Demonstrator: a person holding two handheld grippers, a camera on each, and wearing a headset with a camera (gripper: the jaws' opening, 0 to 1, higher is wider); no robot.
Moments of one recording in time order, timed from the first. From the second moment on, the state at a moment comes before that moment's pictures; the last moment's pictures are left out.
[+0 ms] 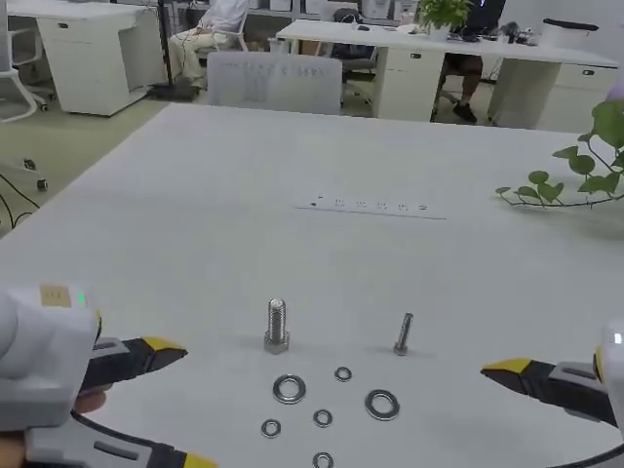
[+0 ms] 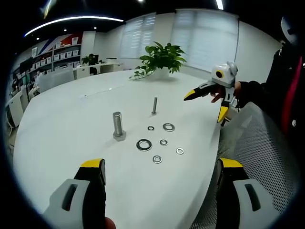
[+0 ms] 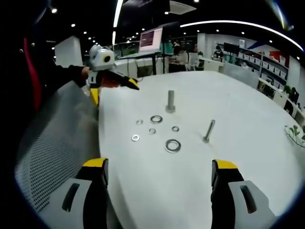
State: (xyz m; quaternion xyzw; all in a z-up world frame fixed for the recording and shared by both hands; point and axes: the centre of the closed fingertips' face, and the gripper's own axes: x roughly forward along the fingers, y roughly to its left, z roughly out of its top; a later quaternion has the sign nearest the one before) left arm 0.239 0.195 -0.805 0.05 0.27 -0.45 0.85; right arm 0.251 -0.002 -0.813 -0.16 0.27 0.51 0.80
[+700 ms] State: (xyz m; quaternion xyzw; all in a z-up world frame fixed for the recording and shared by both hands) left arm 0.245 0.203 -0.789 0.07 0.25 -0.44 0.86; right arm 0.261 0.009 -0.807 -0.20 0.27 0.53 0.77
